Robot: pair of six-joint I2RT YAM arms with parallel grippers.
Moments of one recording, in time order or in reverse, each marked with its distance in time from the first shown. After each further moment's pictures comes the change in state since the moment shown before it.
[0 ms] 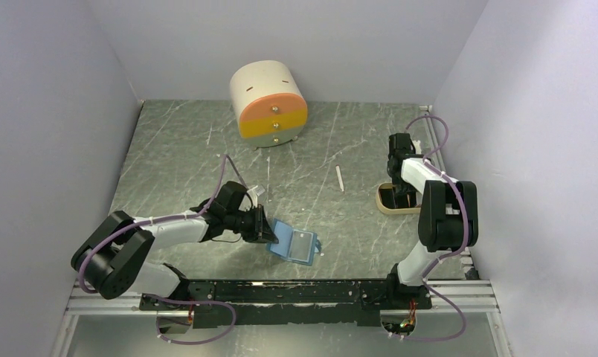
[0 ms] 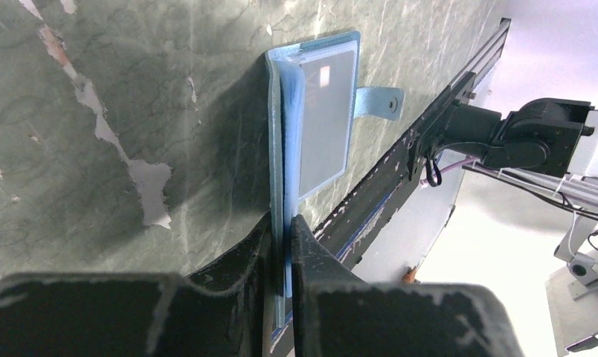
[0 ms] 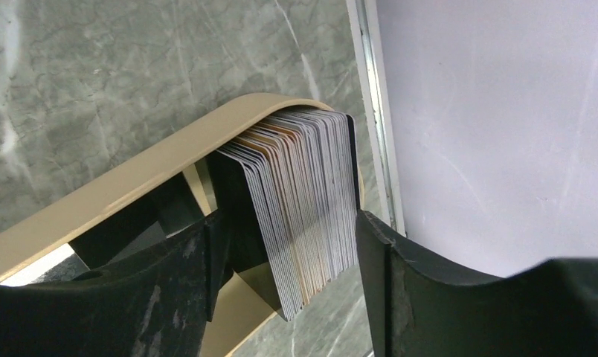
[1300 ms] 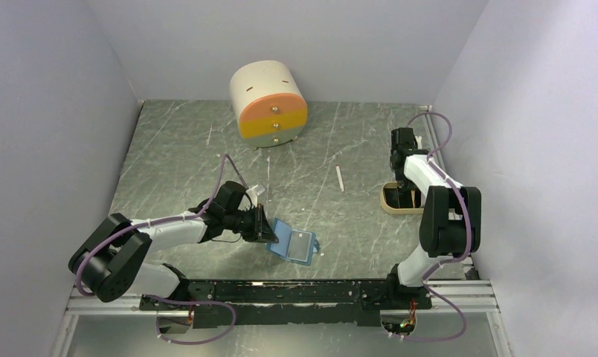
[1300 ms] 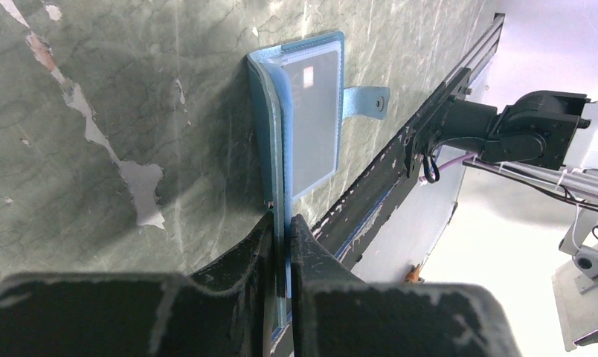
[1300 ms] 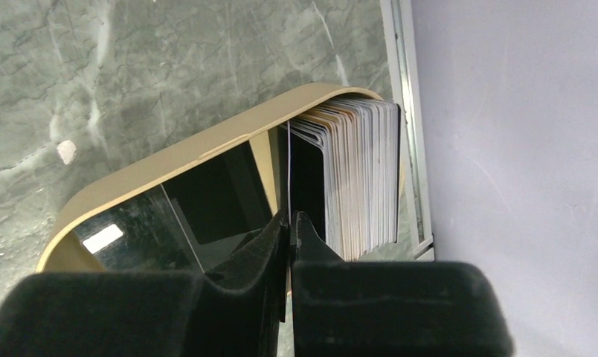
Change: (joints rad) left arm 0.001 -0.022 -0.005 0.010 0.008 0.019; right arm -0.001 -0.046 0.051 -0.087 -0.106 0.032
